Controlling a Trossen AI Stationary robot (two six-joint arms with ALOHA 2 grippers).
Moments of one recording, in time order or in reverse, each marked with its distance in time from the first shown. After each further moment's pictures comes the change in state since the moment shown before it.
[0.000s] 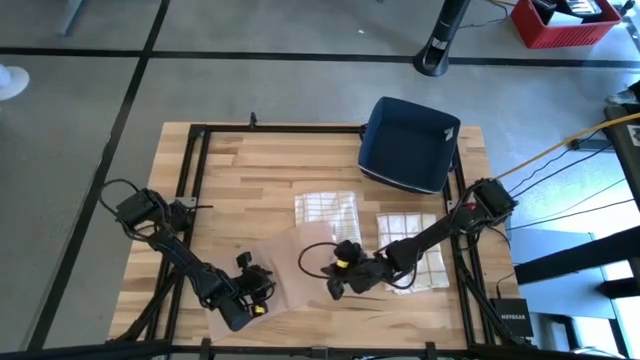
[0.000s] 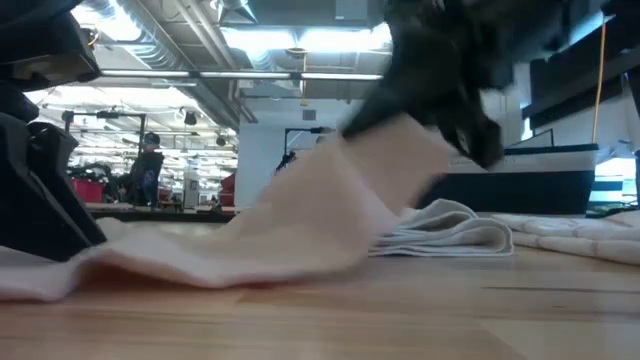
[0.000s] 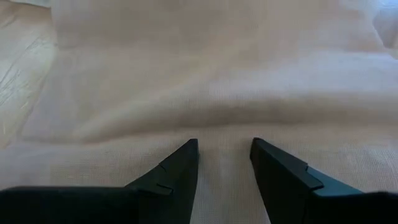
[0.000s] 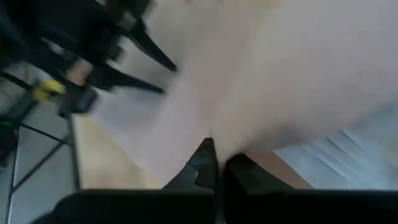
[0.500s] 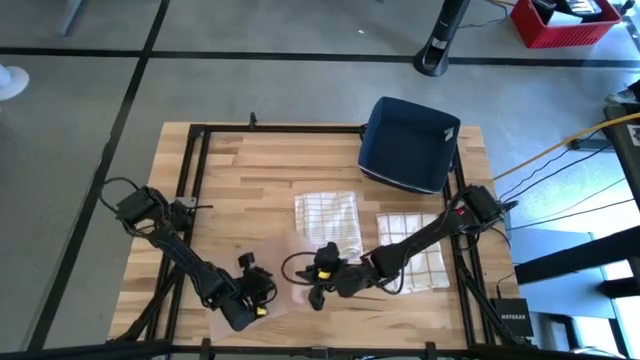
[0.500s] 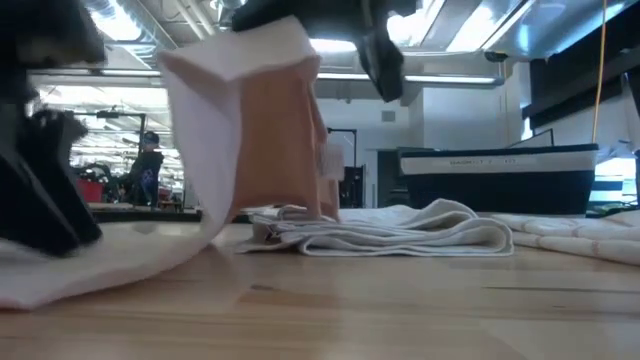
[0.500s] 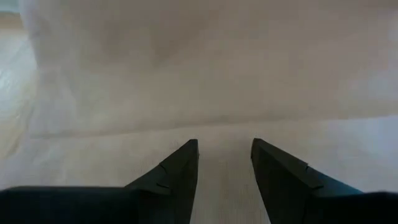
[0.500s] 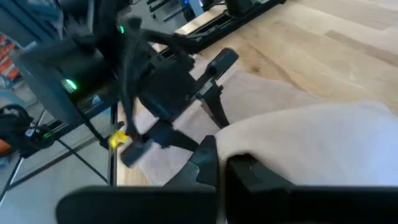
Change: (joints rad) left arm 0.006 -0.030 0.034 -0.029 0.056 0.098; right arm -0.017 0.112 0.232 0.131 0.072 -0.336
